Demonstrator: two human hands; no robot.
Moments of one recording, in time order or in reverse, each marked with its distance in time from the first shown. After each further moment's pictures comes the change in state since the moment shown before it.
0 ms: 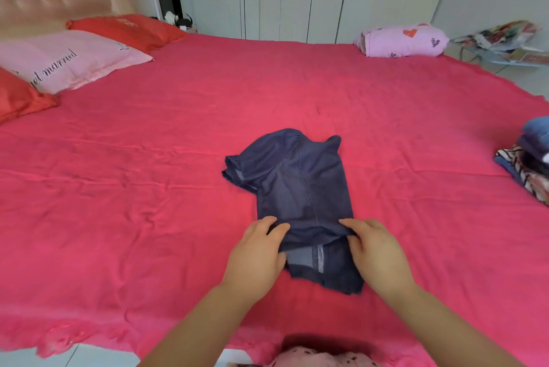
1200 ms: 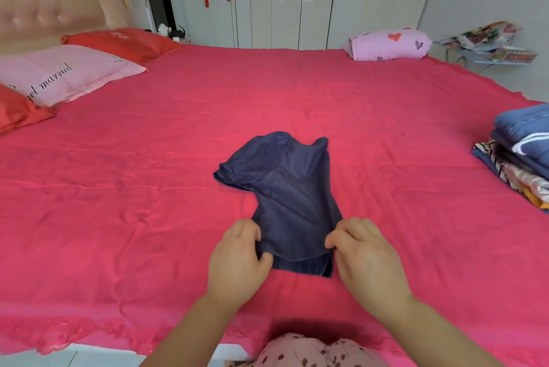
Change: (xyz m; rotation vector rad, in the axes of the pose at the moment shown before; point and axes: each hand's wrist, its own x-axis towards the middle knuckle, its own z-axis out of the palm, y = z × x) left_hand -0.023 0.008 0.005 -0.194 0.317 -0.094; right_hand -0.044 -0.009 -0.019 -0.198 0.411 -0.431
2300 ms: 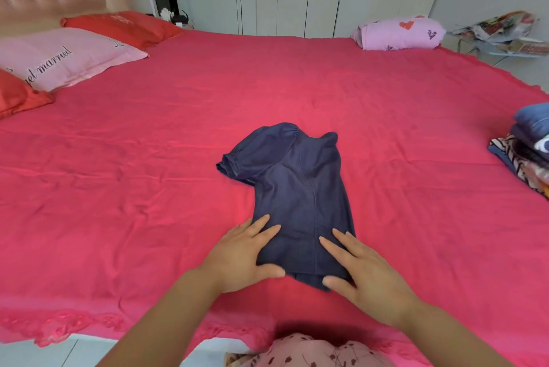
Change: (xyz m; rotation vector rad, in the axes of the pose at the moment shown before) left_hand 0.025 -0.038 0.009 0.273 -0.715 0.177; right_hand -0.020 0.028 0.031 0.157 -0.864 0.116
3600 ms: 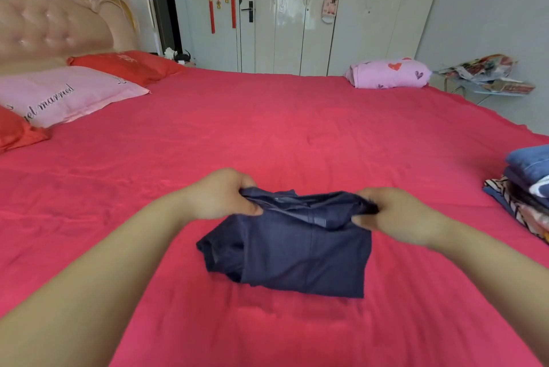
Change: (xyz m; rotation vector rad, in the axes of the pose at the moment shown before) left_hand 0.038 -0.002 -0.173 -0.403 0.188 0.003; right_hand 0.060 0.009 -0.163 0.288 0.168 0.021
